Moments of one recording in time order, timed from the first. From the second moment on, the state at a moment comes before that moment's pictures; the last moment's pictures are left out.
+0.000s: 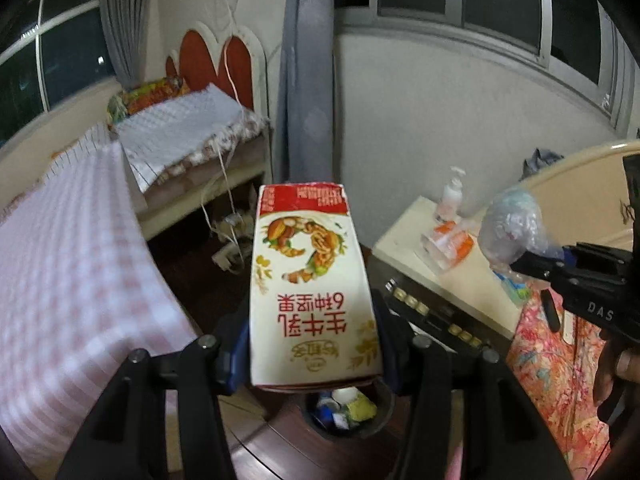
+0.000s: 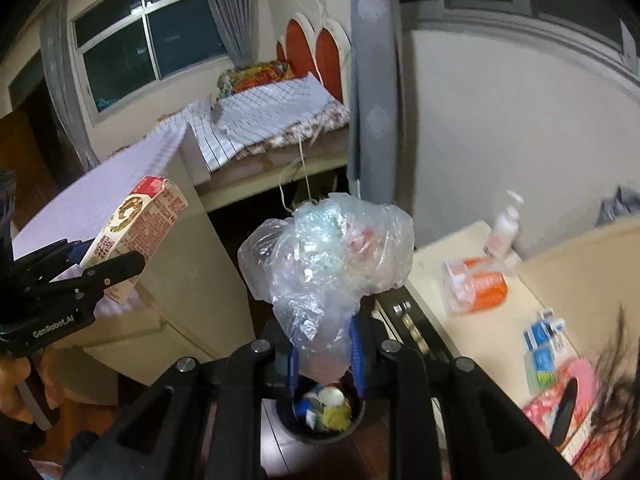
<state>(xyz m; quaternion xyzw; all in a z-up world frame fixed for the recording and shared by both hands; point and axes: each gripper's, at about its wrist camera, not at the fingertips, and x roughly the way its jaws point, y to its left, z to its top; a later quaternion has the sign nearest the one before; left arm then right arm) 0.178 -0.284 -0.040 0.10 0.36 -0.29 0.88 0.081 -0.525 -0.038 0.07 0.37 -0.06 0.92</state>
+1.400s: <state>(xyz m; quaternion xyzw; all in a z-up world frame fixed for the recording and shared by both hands) 0.196 -0.326 -0.301 0.15 0.56 -0.30 0.76 0.131 -0.522 -0.339 0.10 0.57 0.00 0.81</state>
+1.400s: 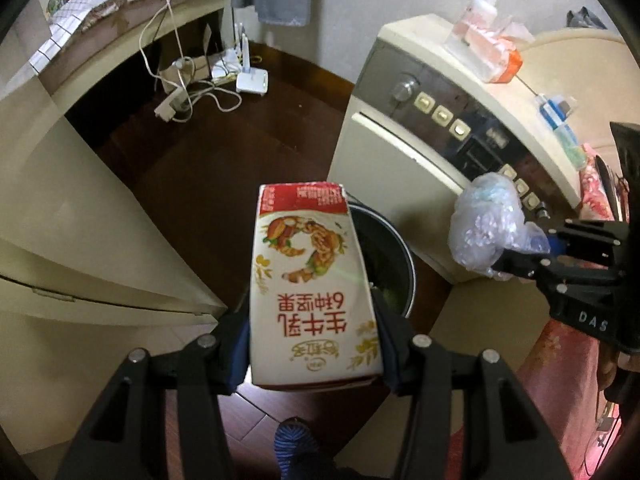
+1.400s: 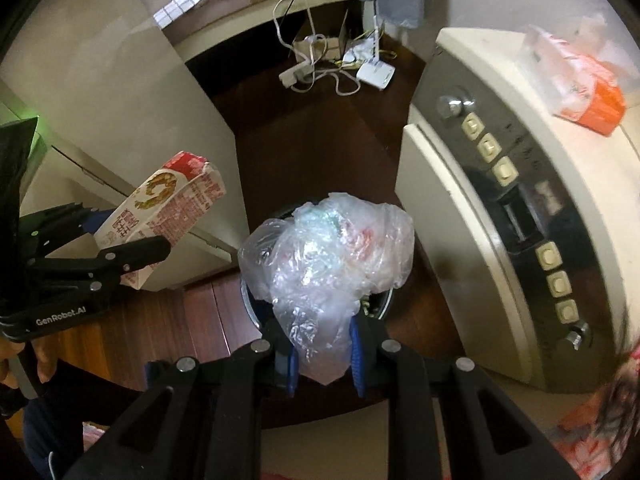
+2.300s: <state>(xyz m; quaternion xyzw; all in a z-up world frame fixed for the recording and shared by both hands) 0.195 -0.335 -0.325 0.17 0.57 -0.31 0.74 0.139 -0.512 -0.366 0.08 0.60 0.03 0.80</state>
